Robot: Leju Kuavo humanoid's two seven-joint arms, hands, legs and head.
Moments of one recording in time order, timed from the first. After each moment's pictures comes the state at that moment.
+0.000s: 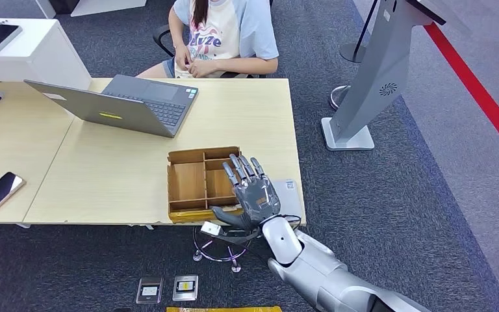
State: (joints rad) left arm -0.13 0.10 -0.88 -0.33 0.94 0.49 -0.07; right arm -0.68 0.11 1.14 -0.65 1.11 -0.68 0.23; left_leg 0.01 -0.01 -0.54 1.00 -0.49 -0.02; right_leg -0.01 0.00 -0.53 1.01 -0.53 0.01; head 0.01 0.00
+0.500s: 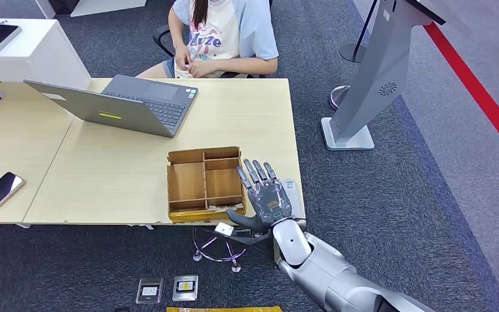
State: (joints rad) left arm -0.13 0.10 -0.89 -0.33 0.96 0.50 -0.07; right arm -0.67 0.07 1.15 -0.61 1.11 -0.67 0.24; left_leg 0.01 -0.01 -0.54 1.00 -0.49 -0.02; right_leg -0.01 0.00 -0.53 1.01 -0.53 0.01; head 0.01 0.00
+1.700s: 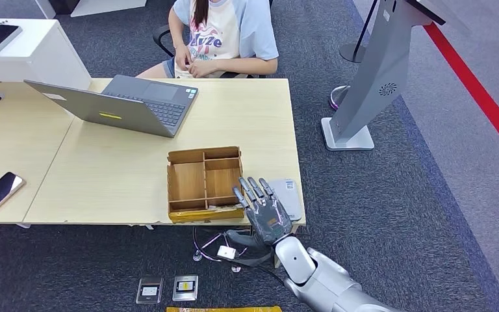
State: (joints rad) left arm -0.12 0.10 -0.93 -0.33 1.07 0.52 -0.11; right arm -0.56 0.04 1.06 -0.68 1.30 -0.69 0.18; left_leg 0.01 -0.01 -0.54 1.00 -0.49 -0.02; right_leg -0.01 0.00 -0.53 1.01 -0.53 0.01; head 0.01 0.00
